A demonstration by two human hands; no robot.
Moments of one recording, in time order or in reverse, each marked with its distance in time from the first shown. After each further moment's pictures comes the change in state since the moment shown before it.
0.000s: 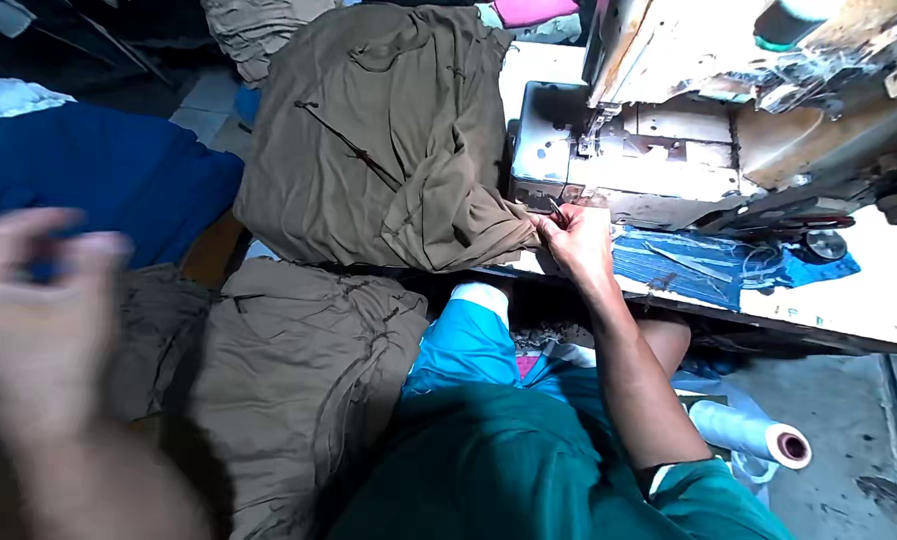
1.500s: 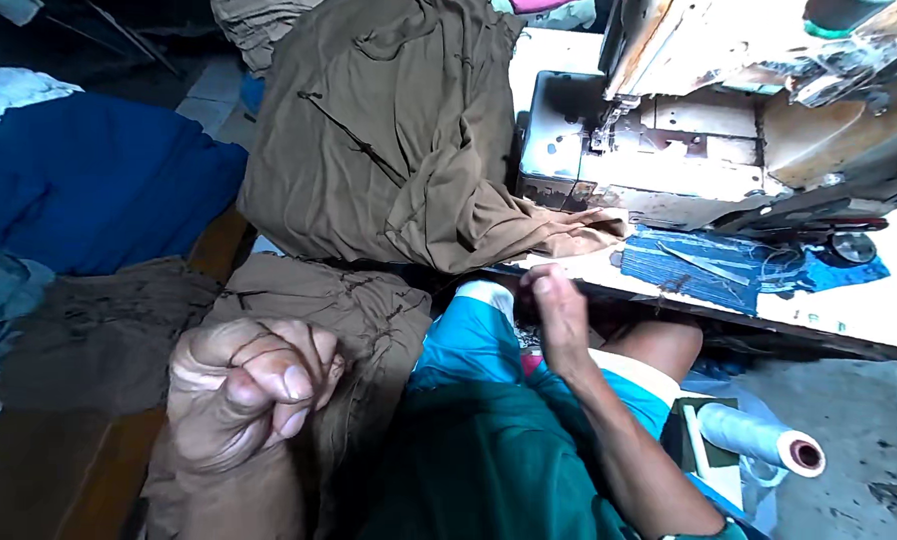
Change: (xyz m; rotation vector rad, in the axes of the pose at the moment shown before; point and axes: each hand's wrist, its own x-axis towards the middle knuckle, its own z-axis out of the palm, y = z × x) left_hand -0.075 0.086 0.067 -1.515 -0.593 0.281; right_hand -0.089 -0.025 0.030 0.625 -0.068 -0.250
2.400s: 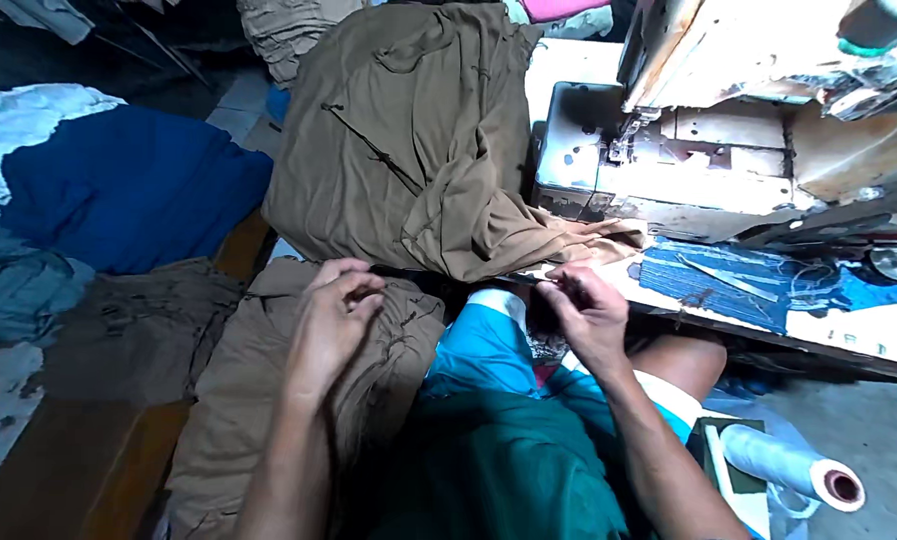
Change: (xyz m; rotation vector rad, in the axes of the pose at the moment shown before) left_hand 0.017 -0.056 -0.052 1.481 0.162 -0.437; right_hand 0.023 0.020 -0.017 -0.049 0.145 -0.245
